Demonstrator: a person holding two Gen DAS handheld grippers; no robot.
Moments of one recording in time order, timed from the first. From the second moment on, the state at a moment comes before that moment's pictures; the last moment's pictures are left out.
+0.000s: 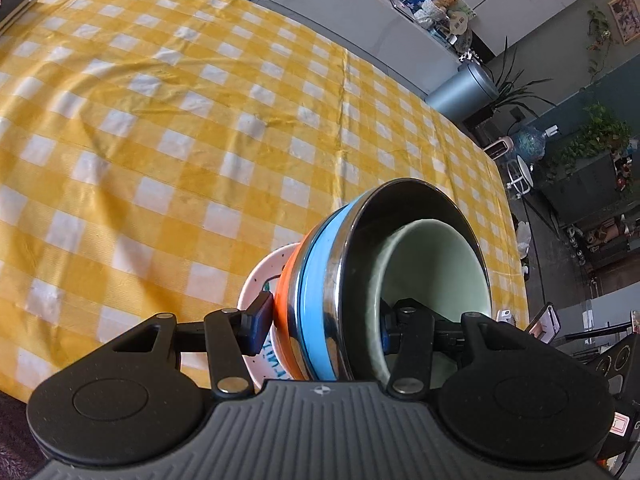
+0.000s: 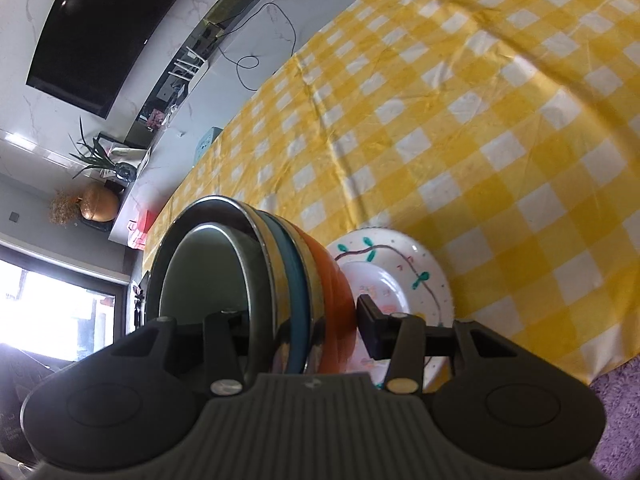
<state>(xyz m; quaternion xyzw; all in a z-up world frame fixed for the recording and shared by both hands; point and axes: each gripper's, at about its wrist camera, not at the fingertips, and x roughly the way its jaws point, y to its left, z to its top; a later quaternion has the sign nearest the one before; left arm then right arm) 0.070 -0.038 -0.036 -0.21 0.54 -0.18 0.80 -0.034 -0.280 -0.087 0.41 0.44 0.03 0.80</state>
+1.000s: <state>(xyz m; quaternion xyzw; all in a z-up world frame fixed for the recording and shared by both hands) 0.072 -0.050 -0.057 -0.19 0.56 -0.18 0.79 -0.031 -0.285 -0.107 0.40 0.45 -0.01 0.80</state>
